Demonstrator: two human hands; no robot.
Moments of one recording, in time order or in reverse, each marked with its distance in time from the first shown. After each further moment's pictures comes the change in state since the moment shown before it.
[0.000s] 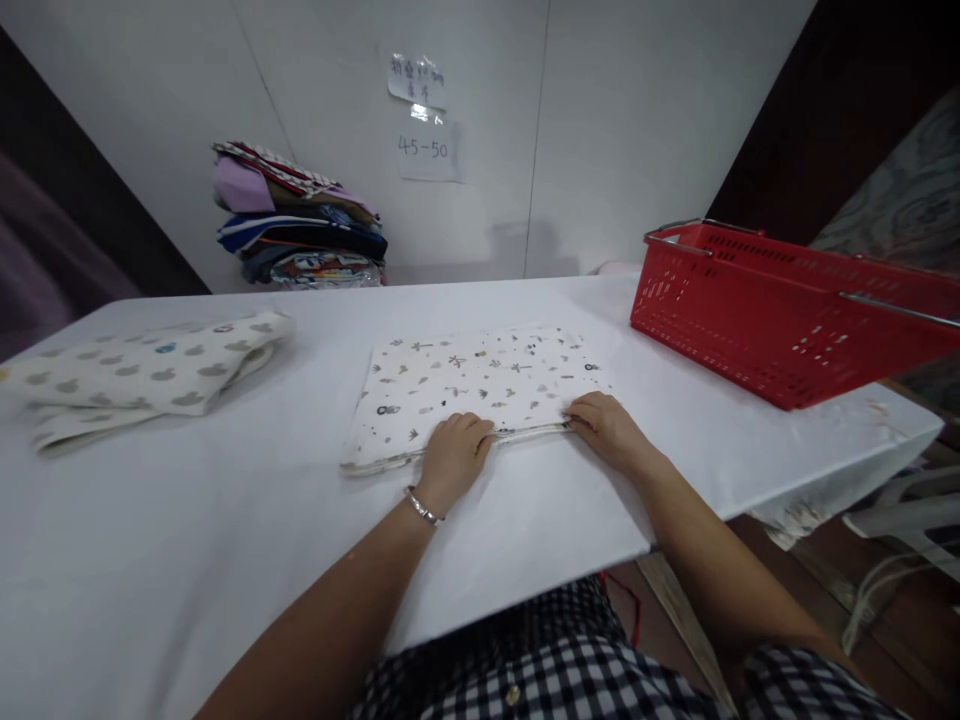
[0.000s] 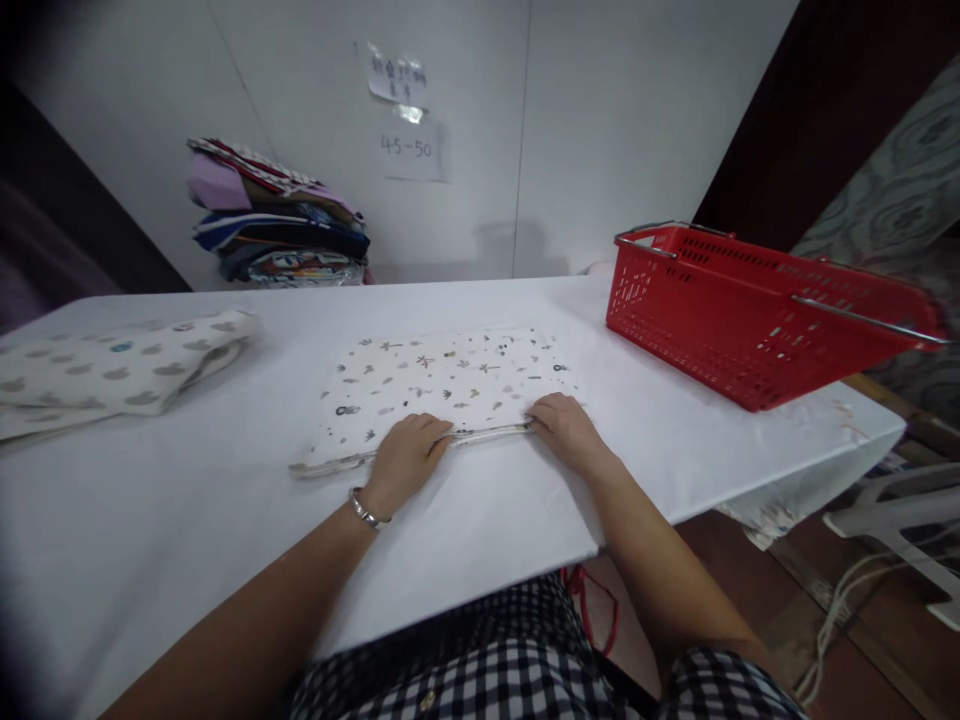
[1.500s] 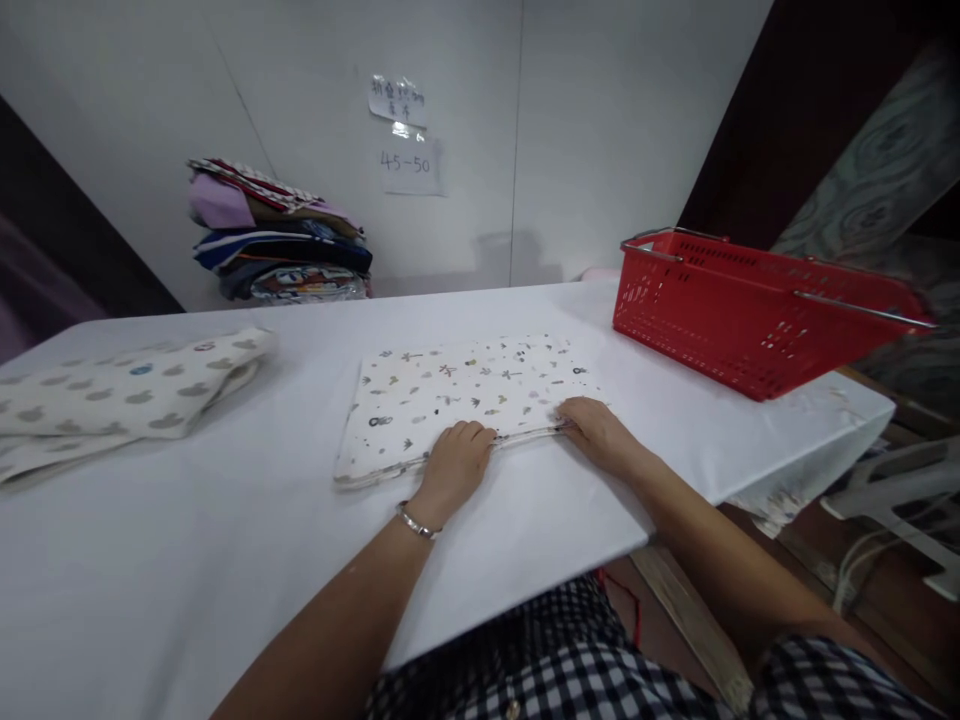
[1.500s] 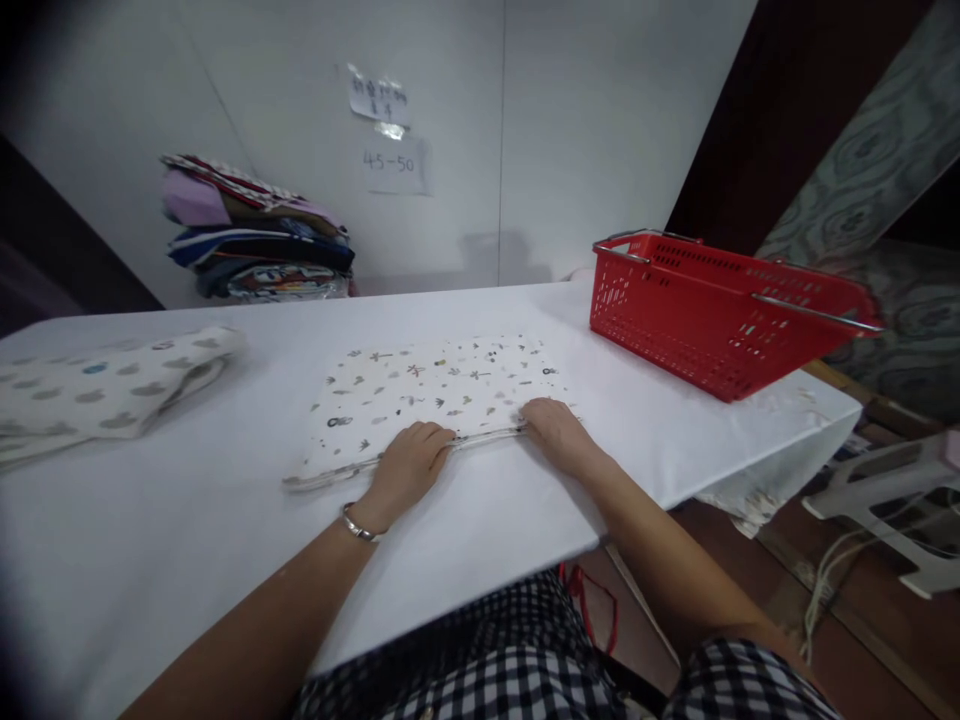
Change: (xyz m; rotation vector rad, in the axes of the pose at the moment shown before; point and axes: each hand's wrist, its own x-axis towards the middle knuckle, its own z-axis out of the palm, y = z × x) left_hand -0.001 0.000 0.006 0.105 -0.010 0.183; right_hand -0.010 -0.008 0.002 -0.046 0.095 -0.091
